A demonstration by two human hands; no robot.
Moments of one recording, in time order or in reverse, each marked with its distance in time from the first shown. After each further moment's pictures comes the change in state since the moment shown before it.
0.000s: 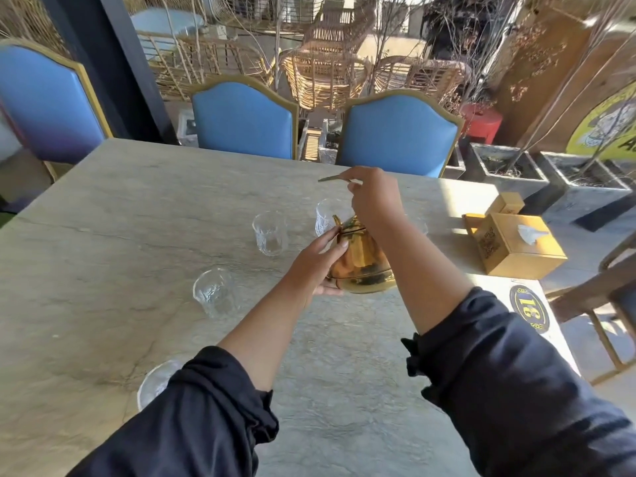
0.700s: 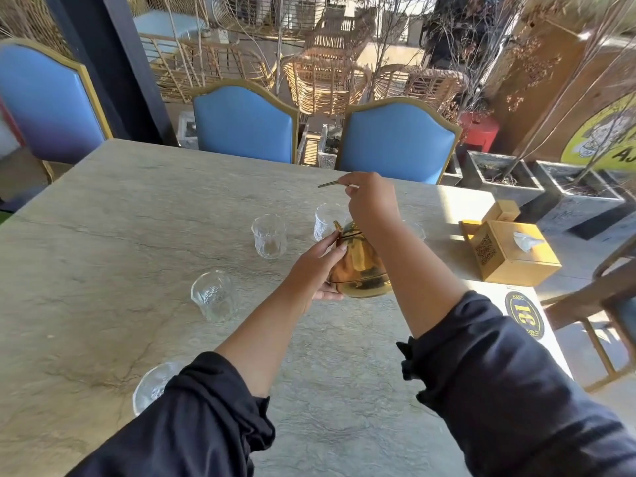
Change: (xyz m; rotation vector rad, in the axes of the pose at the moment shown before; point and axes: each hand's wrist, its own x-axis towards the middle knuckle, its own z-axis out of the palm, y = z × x) left_hand 0.001 -0.002 0.001 -0.011 -0.014 -0.003; right_hand -0.001 -0.006 0.000 -0.022 0.003 -0.009
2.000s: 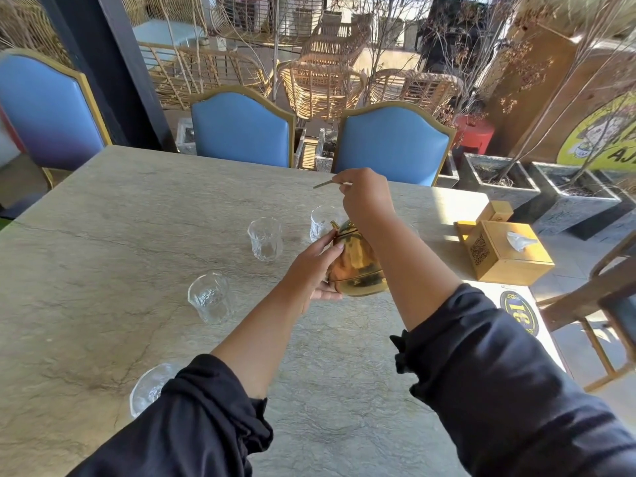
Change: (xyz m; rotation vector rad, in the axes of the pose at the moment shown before) left_hand 0.001 0.003 0.006 -0.006 0.026 0.014; right_hand 0.002 -0.003 -0.010 -0.049 -0.003 -0.050
